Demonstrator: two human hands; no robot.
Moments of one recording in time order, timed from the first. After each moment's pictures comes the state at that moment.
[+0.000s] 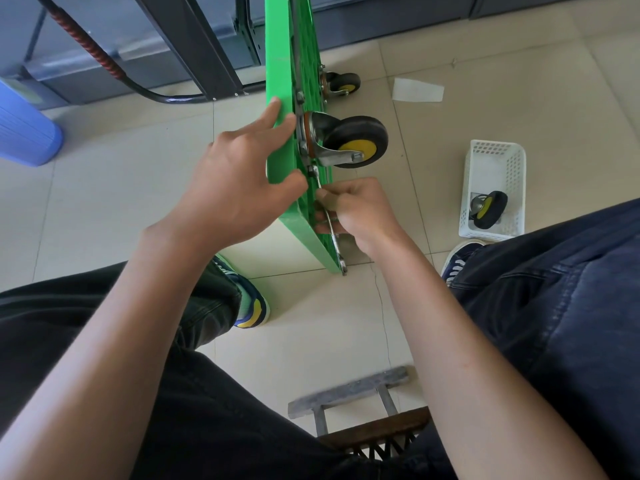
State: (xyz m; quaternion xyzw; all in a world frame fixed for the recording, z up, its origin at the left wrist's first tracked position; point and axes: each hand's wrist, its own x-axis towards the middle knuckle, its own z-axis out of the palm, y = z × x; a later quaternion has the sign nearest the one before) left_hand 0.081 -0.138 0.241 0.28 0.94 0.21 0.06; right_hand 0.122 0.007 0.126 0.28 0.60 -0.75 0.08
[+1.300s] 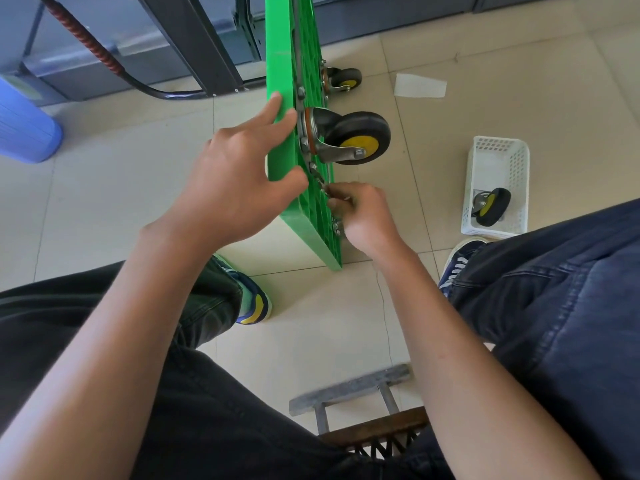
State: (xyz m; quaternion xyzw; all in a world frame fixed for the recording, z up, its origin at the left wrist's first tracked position) left_hand 0.080 -0.140 0.241 0.27 0.94 0.21 0.07; right_hand 0.121 0.016 0.073 0.15 0.84 -0.53 0.00
